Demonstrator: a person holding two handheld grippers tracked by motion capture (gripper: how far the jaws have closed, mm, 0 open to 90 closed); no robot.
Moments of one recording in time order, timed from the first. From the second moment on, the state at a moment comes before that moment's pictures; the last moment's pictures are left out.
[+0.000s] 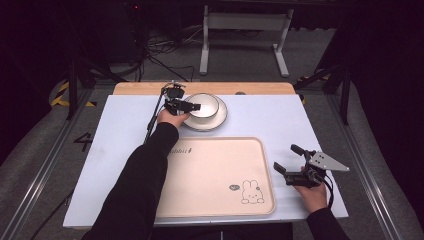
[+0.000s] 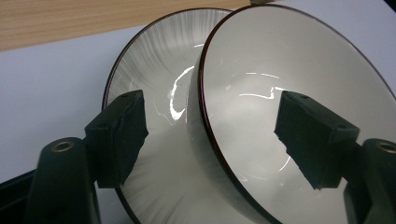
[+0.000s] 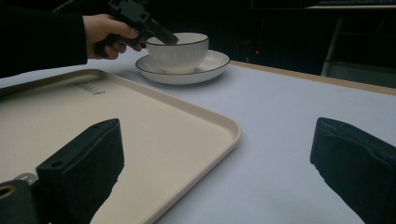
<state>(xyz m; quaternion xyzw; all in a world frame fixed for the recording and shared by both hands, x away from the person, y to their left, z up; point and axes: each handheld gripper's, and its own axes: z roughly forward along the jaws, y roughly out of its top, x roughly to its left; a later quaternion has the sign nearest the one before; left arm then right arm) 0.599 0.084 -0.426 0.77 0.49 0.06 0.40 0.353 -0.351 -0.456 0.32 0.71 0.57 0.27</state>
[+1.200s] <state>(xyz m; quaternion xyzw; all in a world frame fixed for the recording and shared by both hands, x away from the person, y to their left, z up) 0.605 0.076 -0.425 0.73 0.57 0.04 0.38 0.353 -0.351 -0.456 0.32 0.70 0.57 0.26</state>
